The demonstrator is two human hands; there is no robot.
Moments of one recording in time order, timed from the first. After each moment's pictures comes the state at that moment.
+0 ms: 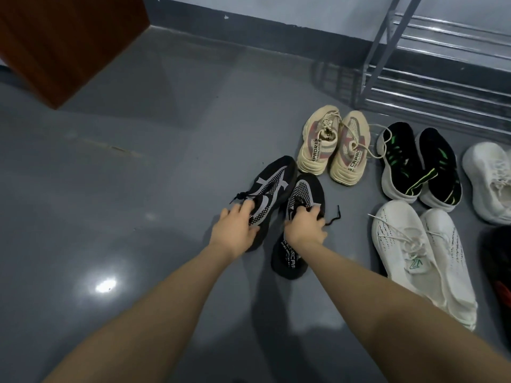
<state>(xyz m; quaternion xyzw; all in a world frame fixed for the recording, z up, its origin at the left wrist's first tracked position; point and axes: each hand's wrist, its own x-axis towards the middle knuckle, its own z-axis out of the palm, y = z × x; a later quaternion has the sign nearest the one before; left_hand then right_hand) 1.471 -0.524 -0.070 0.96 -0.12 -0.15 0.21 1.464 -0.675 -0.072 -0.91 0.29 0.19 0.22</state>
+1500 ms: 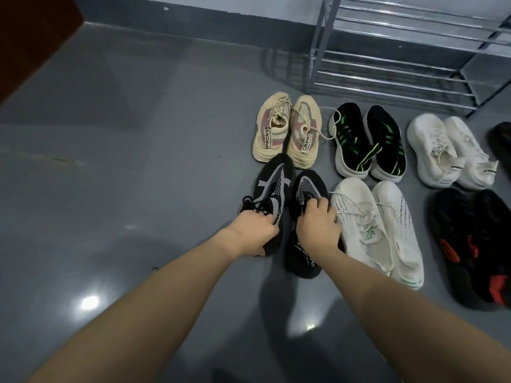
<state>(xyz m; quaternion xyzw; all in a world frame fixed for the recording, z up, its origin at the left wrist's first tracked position) 1.456 -0.625 -0.044 0.84 -0.51 -0.16 -0.11 1.406 -0.765 -0.072 -0.95 0.28 0.08 0.07</state>
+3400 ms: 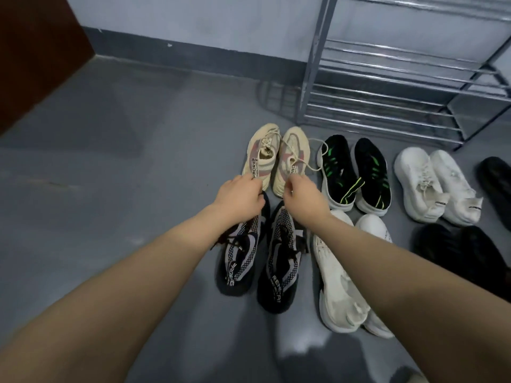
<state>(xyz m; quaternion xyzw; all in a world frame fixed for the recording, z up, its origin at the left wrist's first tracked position) 1.532 -0.671 0.014 0.95 -0.29 -0.08 0.11 1.490 -0.819 0.007 -0.97 0.11 0.01 0.22</state>
